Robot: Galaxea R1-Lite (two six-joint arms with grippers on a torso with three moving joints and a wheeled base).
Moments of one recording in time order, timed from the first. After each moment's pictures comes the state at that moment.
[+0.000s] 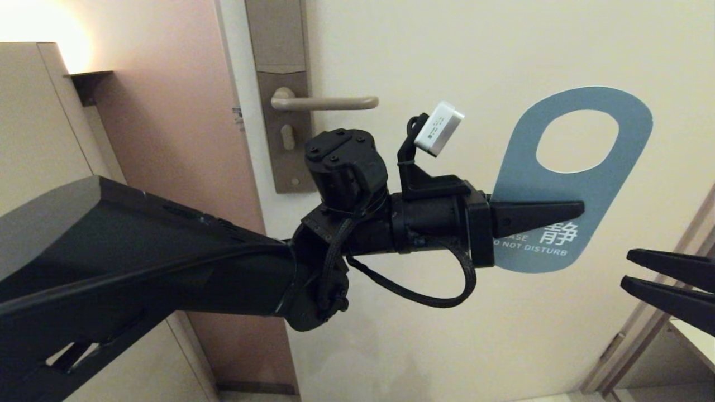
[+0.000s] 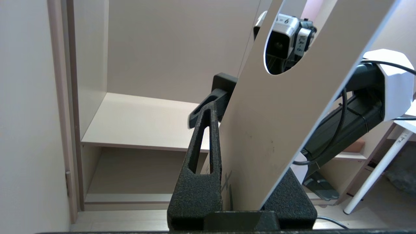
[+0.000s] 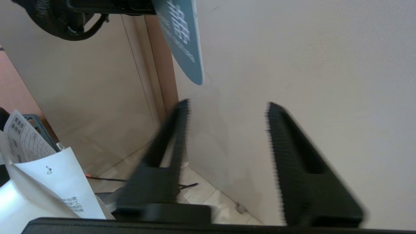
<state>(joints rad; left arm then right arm) -0.88 2.11 -1.35 -1.12 -0.86 -0.55 0.05 0.97 -0.56 -0.19 0.68 -0.06</state>
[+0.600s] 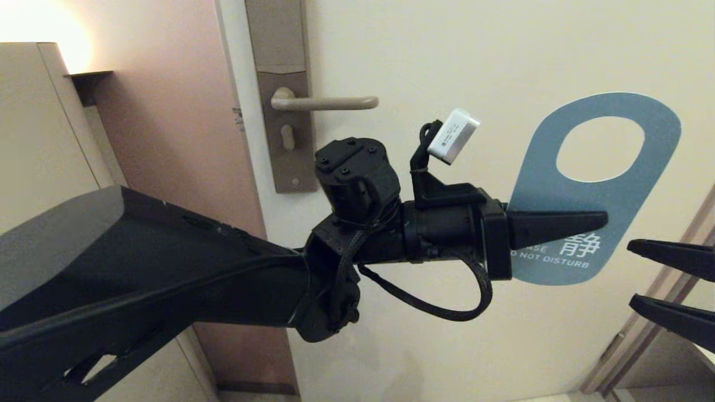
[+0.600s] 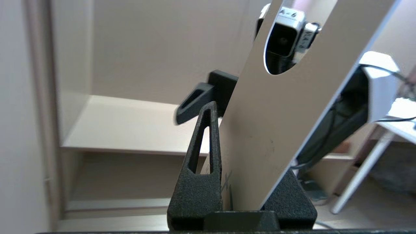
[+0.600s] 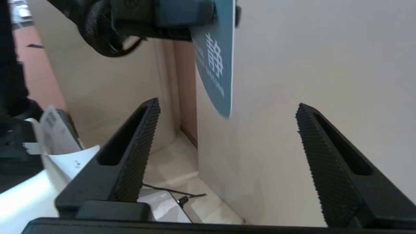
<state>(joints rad) -0.91 2.14 -1.36 -1.18 -0.86 -0.60 0.07 0.96 -0.55 -0.25 0.78 -0.05</state>
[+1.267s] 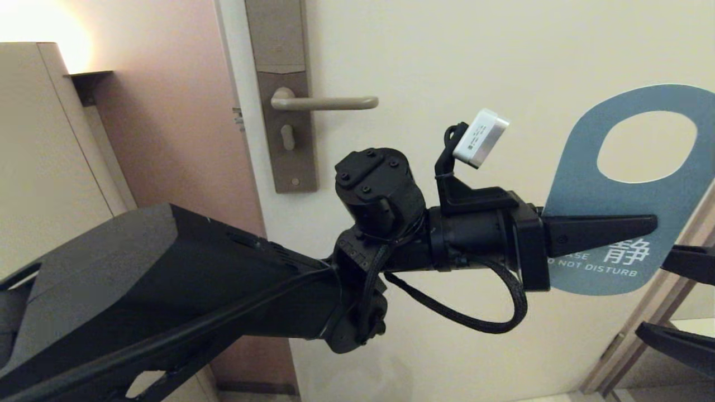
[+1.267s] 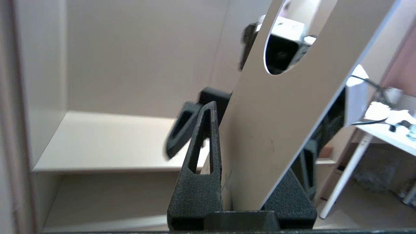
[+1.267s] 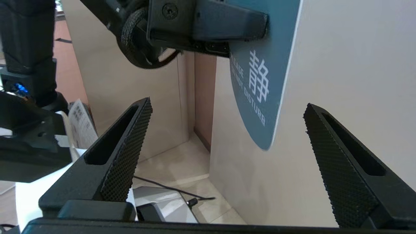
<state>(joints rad) -0.97 2.20 -1.43 -1.28 -0.86 -0.68 0.16 0.94 -0.55 -0.26 0.78 -0.05</state>
